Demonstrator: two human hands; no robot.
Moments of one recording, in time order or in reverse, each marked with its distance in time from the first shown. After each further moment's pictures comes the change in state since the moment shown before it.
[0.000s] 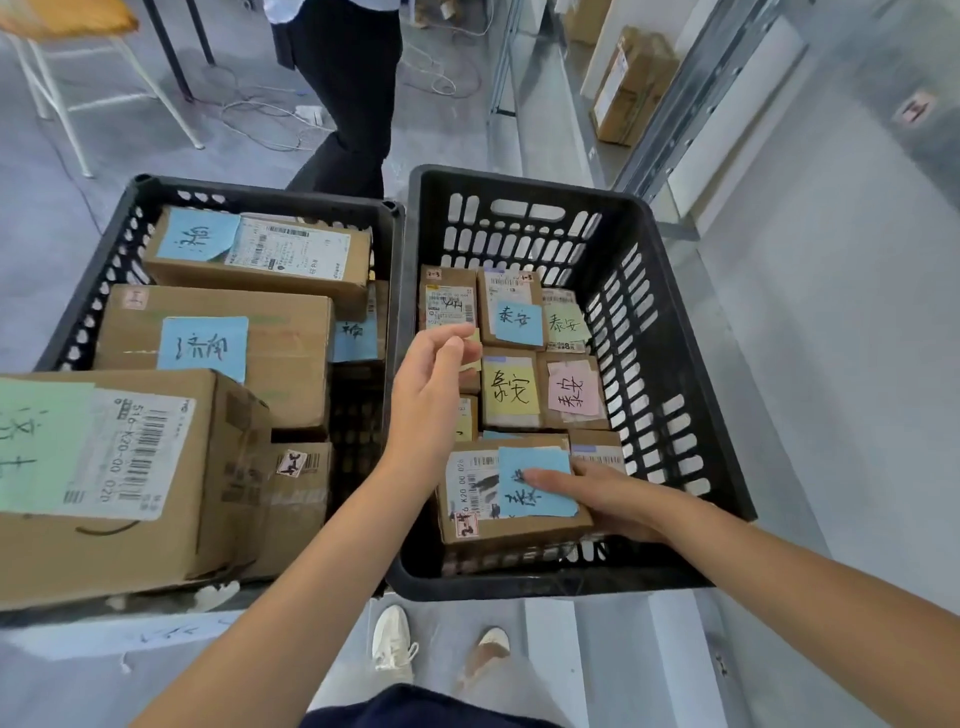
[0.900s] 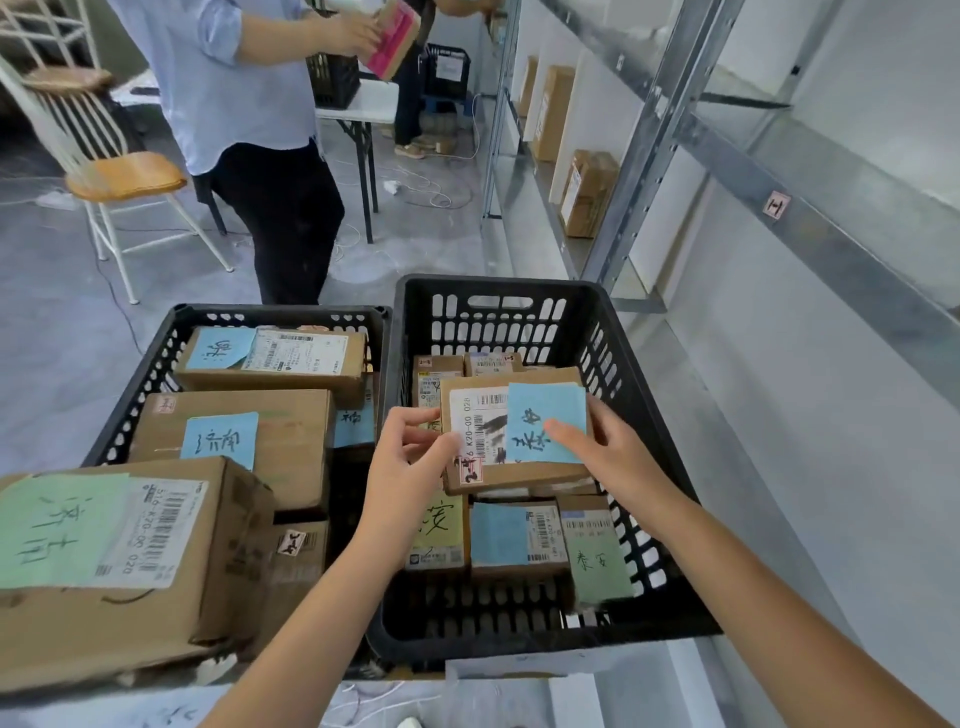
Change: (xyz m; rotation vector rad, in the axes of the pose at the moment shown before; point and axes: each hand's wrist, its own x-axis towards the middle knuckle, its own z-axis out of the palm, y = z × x) left_hand -0.014 0.013 -0.008 0.079 -0.083 -0.011; right_hand -0.064 -0.064 -0.015 -0.006 0.484 -0.650
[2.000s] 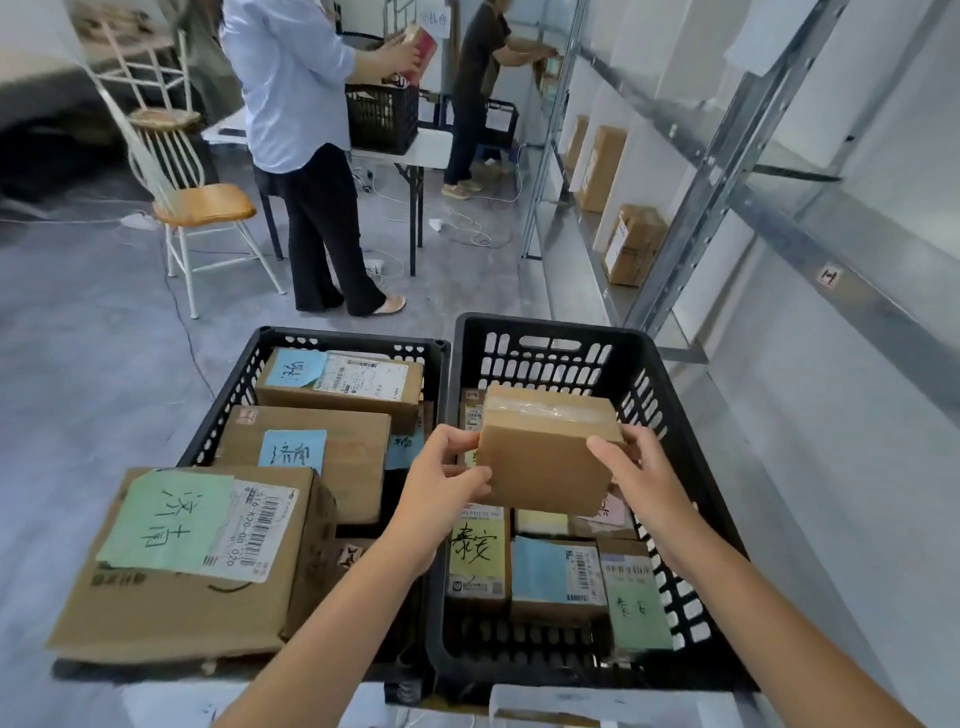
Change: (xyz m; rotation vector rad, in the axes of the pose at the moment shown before) left_hand 0.002 0.027 -0.032 0.141 -0.070 -0.056; right_hand -0.005 -0.033 0.028 0.012 0.151 0.013
